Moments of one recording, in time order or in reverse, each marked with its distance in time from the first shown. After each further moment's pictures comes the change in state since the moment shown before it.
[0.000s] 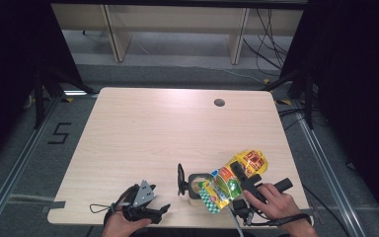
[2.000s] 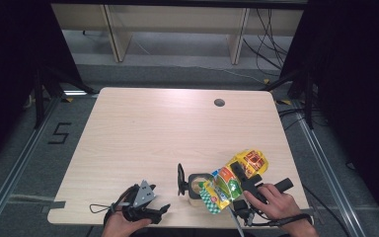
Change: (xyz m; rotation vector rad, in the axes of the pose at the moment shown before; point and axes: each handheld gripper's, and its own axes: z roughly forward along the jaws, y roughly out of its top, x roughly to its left) left arm 0.002 0.001 -0.001 0.009 0.006 0.039; right arm 0.001 -0.001 -0.001 -0.003 -0.004 -0.012
